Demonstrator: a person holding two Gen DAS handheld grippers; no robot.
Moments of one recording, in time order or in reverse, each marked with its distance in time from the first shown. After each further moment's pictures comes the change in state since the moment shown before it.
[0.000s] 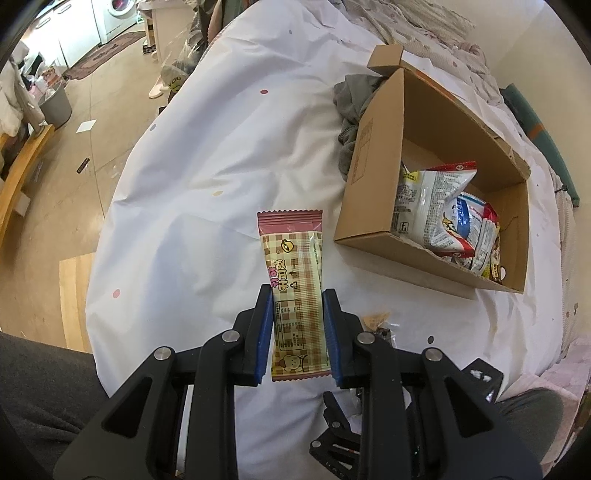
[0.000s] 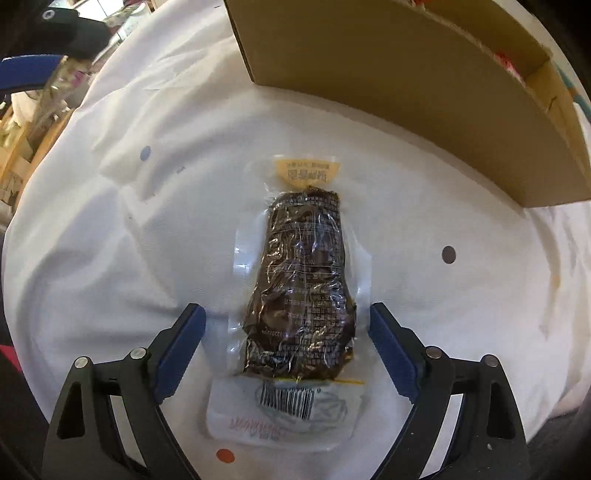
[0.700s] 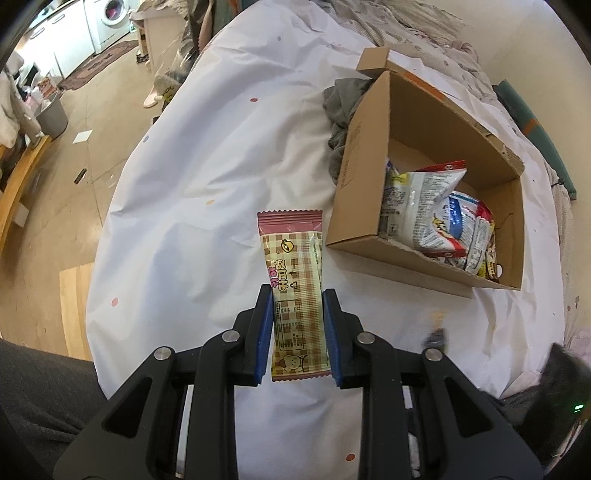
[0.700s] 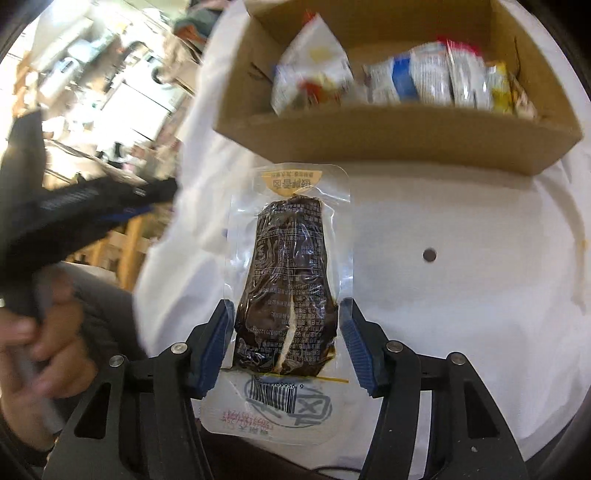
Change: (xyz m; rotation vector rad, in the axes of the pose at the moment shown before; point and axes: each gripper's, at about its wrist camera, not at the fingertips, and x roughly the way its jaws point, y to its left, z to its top) left arm -0.004 -0.011 0.003 0.043 -0.022 -0.004; right arm -0.099 -0.127 -0.011 0.194 -0.157 0.475
